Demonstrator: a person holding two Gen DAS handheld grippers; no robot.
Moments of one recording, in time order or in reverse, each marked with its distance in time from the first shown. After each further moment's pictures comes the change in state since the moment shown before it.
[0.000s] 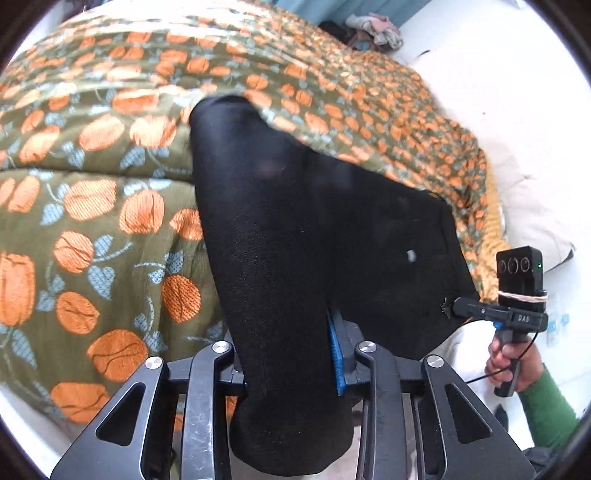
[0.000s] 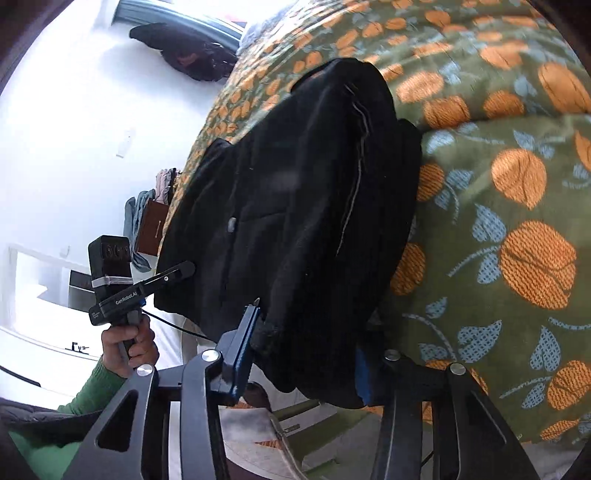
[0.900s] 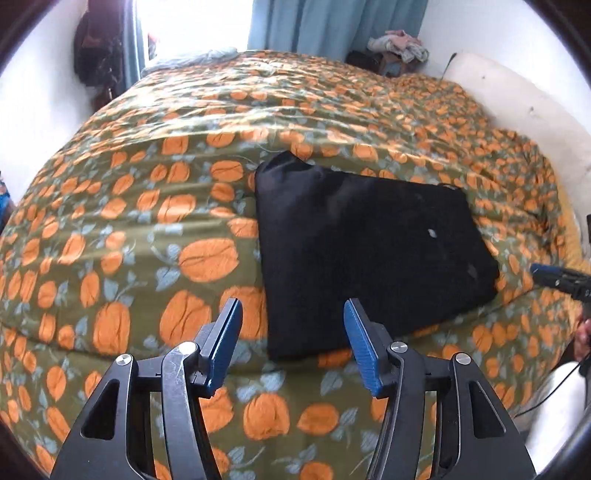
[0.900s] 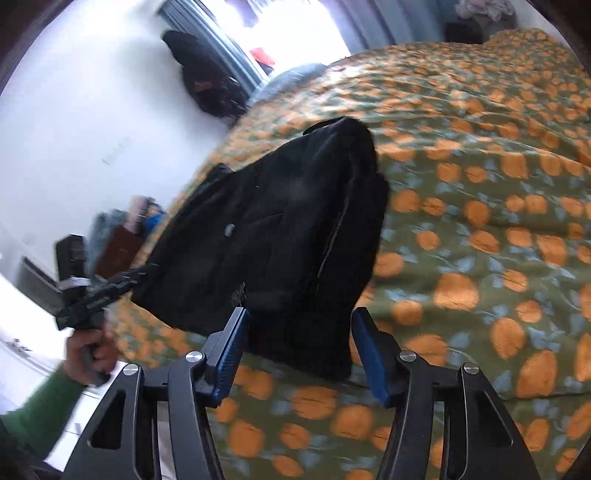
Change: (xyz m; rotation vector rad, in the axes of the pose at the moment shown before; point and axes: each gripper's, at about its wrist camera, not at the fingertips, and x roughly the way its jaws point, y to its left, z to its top) left arm 0.016 0.030 0.100 0.163 -0.173 0.366; right arm -0.017 0.056 0.138 -0.207 -0.194 -0.314
